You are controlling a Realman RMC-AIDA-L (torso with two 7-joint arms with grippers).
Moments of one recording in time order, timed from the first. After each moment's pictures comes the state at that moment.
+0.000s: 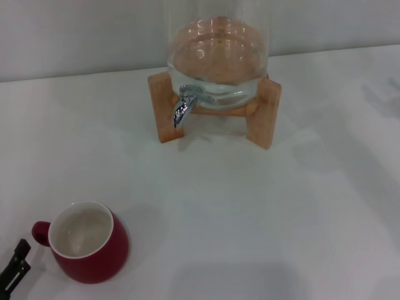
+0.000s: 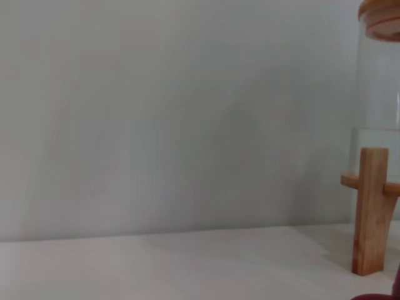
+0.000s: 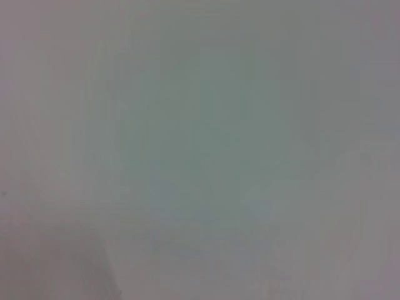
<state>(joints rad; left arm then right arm) -0.11 -2.08 0.28 0.06 -1.49 -1.49 2.73 0.13 2.00 -0.91 -1.08 1.84 0.94 -1.48</state>
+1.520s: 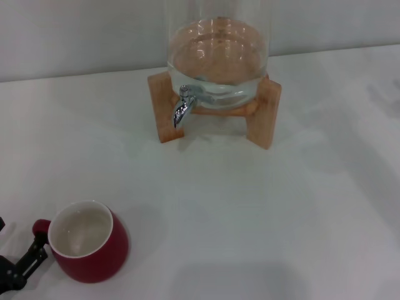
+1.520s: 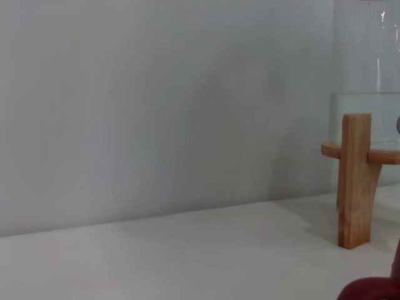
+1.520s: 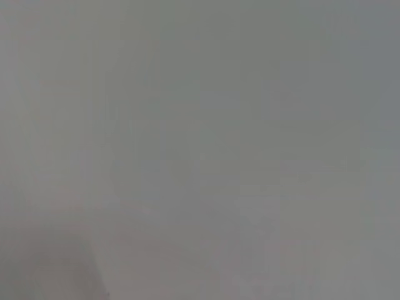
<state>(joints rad) -0.19 -2.08 0.28 0.07 -1.44 -1.40 2.75 0.13 2.01 -0.88 -1.05 1.84 0.95 -1.48</state>
